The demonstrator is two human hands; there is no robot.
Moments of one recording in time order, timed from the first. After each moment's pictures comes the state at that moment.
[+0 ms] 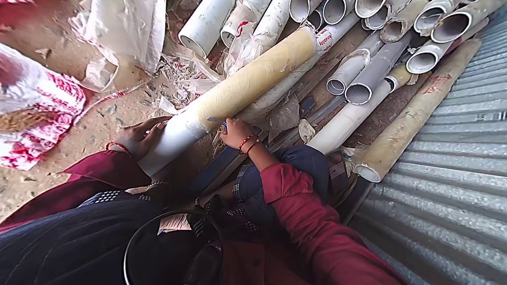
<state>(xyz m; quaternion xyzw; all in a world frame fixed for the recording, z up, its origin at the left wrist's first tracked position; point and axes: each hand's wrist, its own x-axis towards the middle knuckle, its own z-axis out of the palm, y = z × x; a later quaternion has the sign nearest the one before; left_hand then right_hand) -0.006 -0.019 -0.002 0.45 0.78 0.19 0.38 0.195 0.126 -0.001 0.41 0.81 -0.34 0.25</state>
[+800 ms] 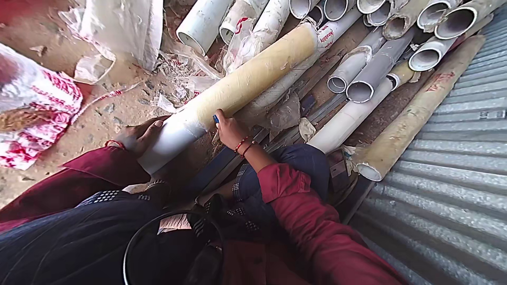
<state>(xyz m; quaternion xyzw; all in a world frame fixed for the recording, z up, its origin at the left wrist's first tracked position) -0.010 -0.016 -0.004 0.46 0.78 0.15 0.40 0.185 0.118 0.006 0.39 0.84 -0.35 0.18</state>
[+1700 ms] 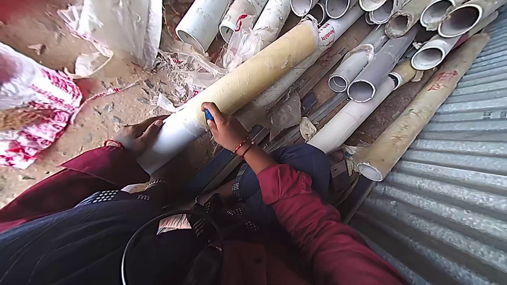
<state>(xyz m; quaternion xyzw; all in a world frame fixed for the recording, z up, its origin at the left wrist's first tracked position) -0.010 -0.016 -0.005 0.45 0.79 0.15 0.39 0.189 0.109 -0.011 0.31 0.84 -0.44 -0.07</state>
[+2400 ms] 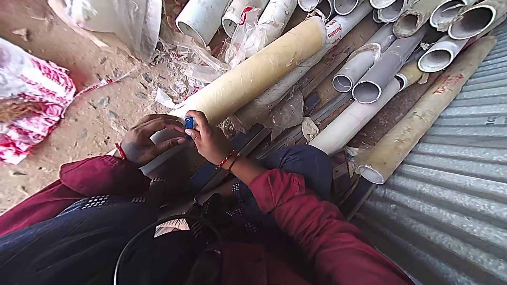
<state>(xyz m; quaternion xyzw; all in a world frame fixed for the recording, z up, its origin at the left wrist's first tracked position) -0.013 -0.034 -0.076 0.62 0.62 0.40 0.26 0.170 0.065 -0.028 0.28 0.77 -0.54 -0.19</state>
